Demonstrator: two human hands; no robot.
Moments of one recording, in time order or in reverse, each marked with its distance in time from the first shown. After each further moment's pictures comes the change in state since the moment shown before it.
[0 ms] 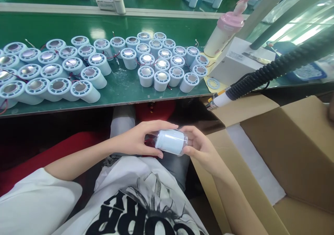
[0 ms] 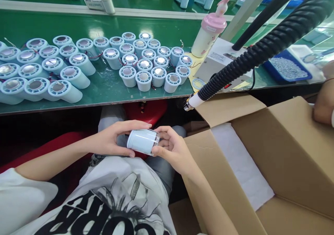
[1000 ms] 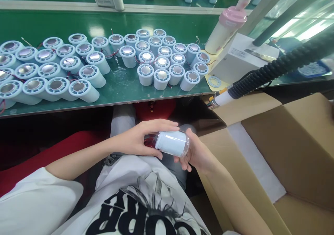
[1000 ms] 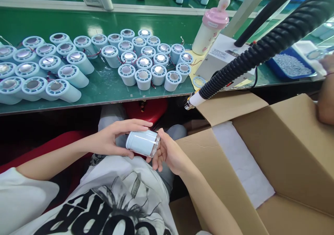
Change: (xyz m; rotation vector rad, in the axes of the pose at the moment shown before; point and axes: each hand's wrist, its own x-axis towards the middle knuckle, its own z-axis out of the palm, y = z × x) left_hand 0.004 -0.007 -0.003 0.035 -0.011 0.182; right_hand 0.012 0.005 0.012 0.309 -0.134 0.451
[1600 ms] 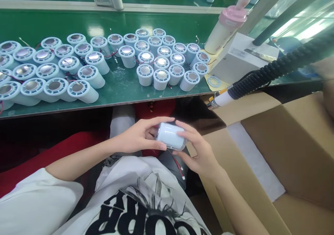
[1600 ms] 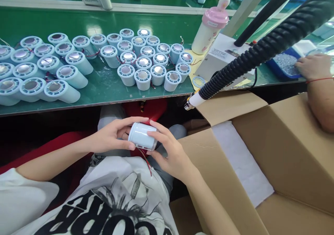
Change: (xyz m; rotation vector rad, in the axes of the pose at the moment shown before) left_hand 0.004 0.012 0.005 -0.489 0.089 -0.492; right_hand -0.006 0.014 -0.020 -1.016 0.204 -1.055
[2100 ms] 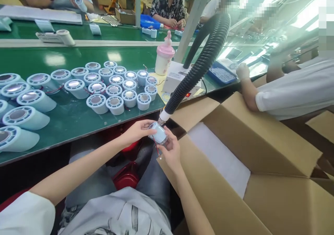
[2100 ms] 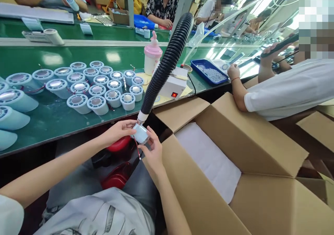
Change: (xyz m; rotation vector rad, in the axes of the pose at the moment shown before) left_hand 0.157 -0.014 0.007 -0.070 0.042 0.071; right_hand -0.010 0.088 -0.002 0.423 0.697 0.286
